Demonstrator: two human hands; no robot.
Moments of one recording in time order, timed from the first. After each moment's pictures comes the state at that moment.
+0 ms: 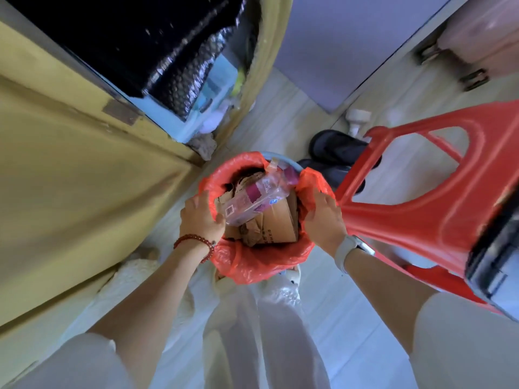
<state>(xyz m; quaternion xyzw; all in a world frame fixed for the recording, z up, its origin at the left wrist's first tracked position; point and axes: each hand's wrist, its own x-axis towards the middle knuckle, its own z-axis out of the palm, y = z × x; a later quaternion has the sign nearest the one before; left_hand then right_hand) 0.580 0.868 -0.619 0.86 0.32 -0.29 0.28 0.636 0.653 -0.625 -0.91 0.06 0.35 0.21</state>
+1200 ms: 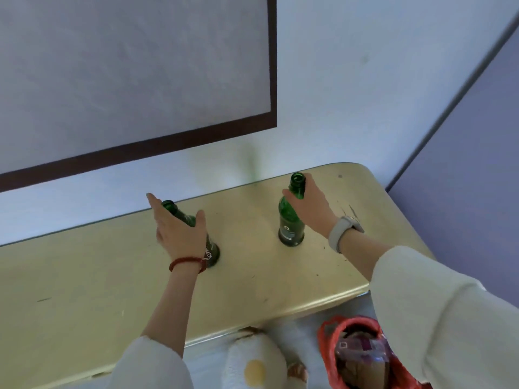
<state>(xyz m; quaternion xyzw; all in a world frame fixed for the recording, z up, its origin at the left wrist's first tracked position) 0.421 1.196 -0.121 0.65 0.61 0.35 0.28 0.618 1.099 -0.114 -0.81 -0.32 0.26 0.43</state>
